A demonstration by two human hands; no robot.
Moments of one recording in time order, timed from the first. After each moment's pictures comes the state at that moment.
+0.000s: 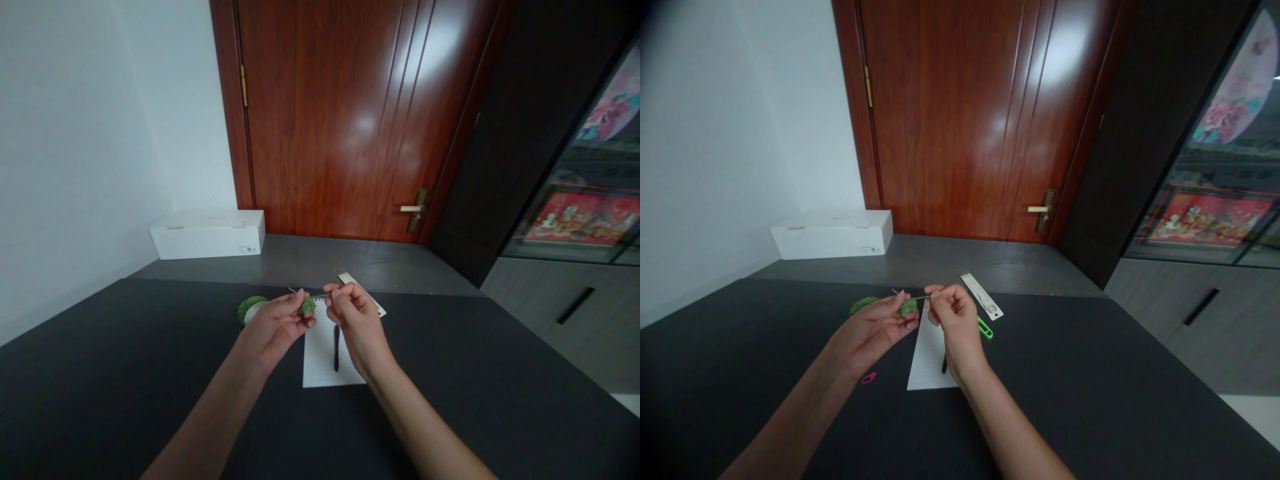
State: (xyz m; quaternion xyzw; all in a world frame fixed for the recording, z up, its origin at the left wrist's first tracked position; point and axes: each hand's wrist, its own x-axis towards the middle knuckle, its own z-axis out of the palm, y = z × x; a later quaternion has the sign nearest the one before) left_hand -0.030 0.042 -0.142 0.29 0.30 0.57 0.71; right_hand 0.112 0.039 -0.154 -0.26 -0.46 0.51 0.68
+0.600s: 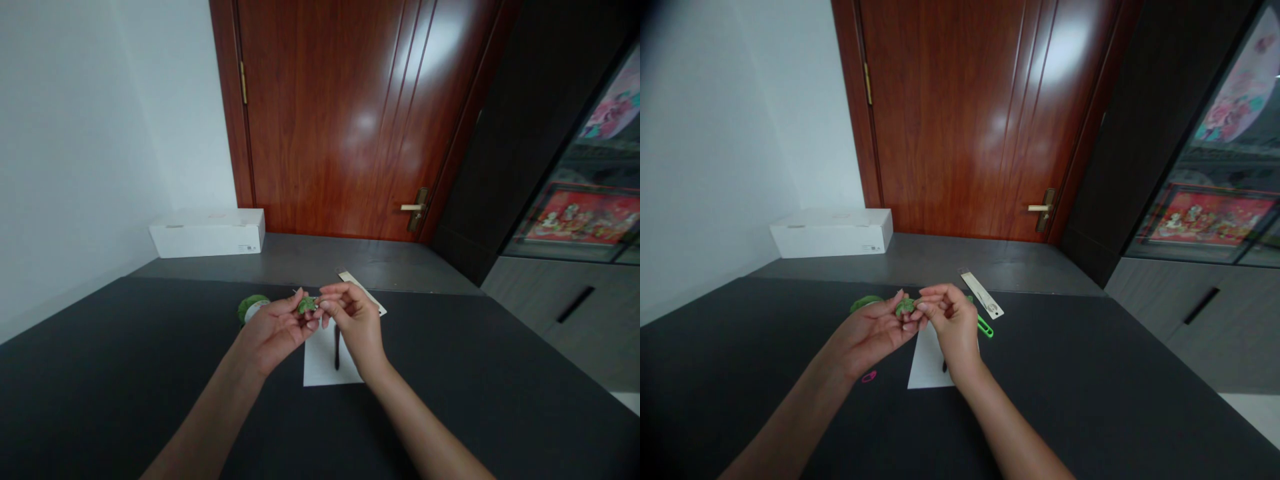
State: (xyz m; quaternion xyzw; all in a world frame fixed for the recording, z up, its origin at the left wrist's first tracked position) left_hand -0.027 0.041 -0.137 0.19 0.29 0.52 0.78; right_hand 0.115 0.040 -0.161 -0.26 -0.53 0.45 0.67
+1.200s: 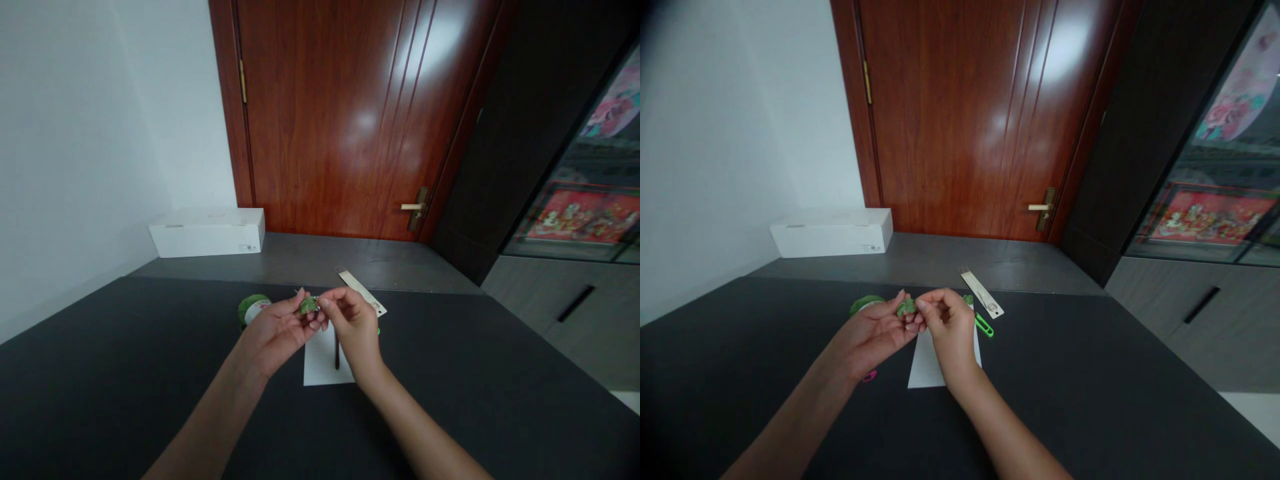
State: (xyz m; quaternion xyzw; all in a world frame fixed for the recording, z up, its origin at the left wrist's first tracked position) left_hand -0.021 0.038 -0.131 0.16 0.30 0.53 0.78; right_hand 0.111 0.035 -0.165 -0.28 -0.54 0.41 0.67
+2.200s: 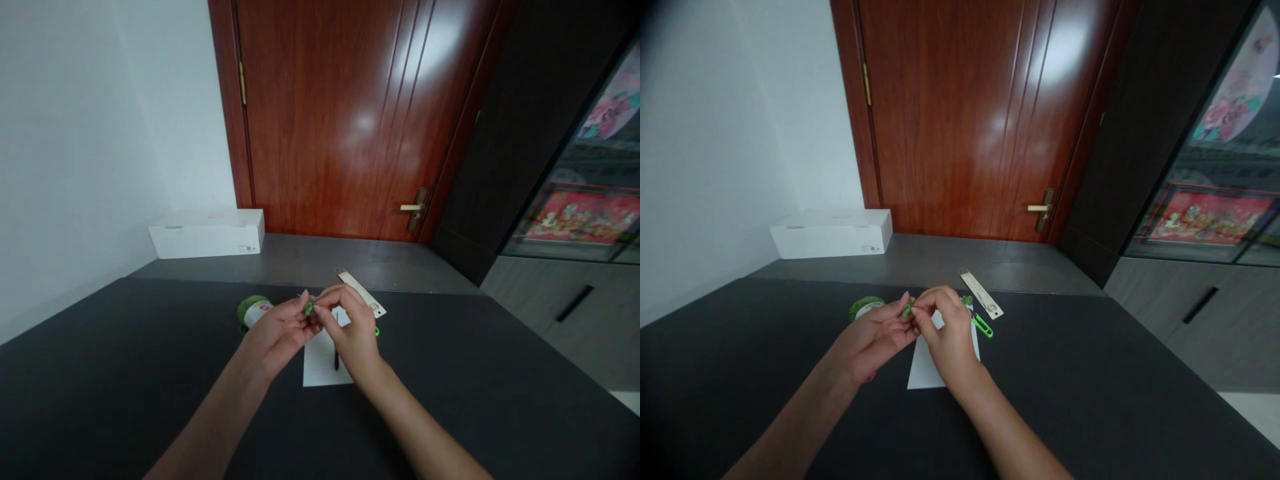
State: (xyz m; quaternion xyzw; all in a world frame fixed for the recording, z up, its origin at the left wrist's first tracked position) left_hand -0.019 0.037 -0.133 0.20 0.30 0.53 0.76; right_hand 0.120 0.036 -0.159 -0.28 -0.71 0.13 0.63
